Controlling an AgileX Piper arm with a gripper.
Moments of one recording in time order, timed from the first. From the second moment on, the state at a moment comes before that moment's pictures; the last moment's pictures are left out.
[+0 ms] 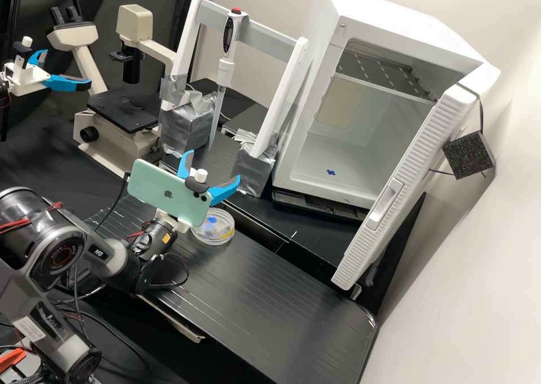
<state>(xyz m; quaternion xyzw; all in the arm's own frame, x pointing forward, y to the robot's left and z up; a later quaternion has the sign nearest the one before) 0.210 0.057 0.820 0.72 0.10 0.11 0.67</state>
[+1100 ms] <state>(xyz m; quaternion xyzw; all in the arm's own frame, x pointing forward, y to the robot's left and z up) 0.250 0.041 0.801 0.69 0.03 0.06 0.72</state>
